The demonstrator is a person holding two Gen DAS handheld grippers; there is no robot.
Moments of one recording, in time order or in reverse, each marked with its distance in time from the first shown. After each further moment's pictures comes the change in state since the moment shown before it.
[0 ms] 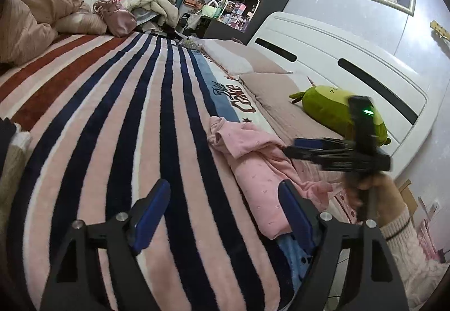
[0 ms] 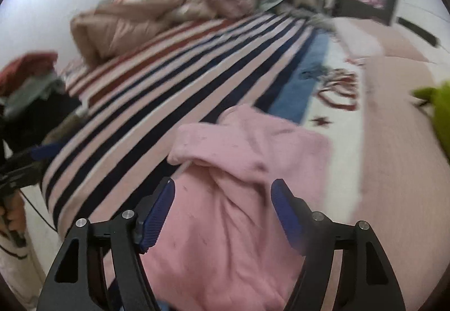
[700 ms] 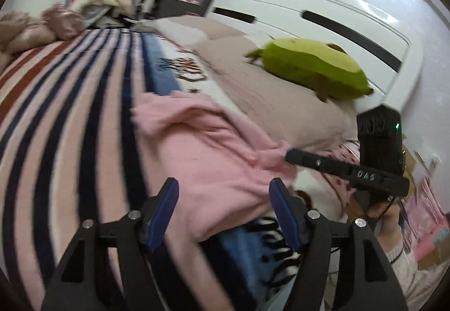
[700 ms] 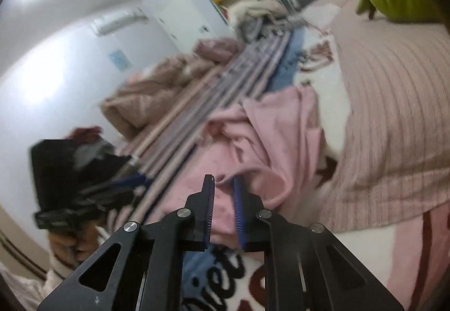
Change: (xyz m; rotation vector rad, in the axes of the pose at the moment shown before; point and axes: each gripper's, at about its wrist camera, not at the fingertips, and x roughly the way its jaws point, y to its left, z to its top) left arm 0.045 -0.091 -0.022 0.173 0.126 -0.070; right arm -0.069 -0.048 -0.140 0.416 -0.304 0.259
